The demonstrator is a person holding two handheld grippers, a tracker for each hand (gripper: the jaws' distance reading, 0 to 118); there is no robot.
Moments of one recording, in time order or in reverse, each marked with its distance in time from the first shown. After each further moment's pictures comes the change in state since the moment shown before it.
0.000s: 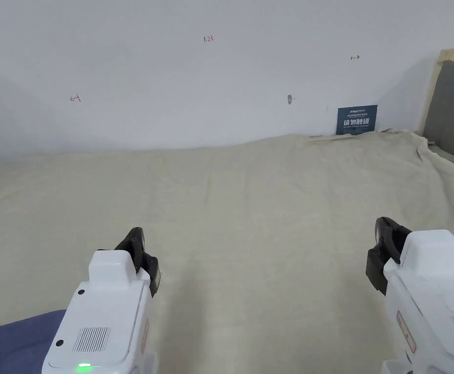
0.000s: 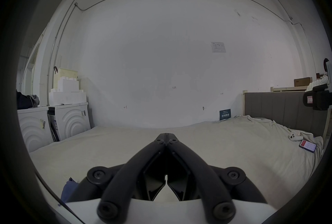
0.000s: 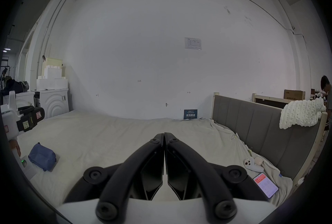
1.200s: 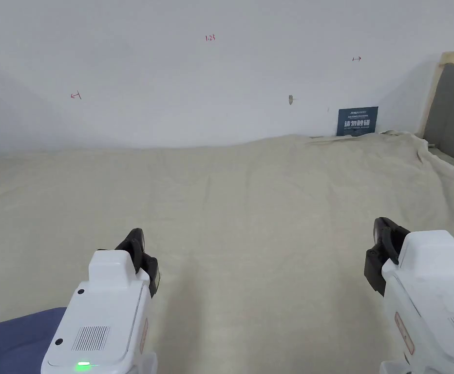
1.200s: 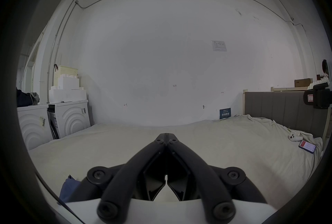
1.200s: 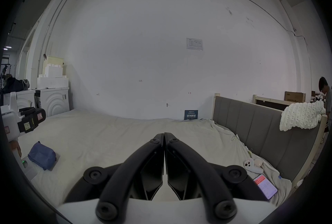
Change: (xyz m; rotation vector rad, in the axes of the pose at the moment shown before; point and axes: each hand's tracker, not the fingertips) left arm -0.002 -0.003 -0.002 -0.015 0.001 0.013; right arm -0.004 0.004 0.001 0.001 0.006 0.012
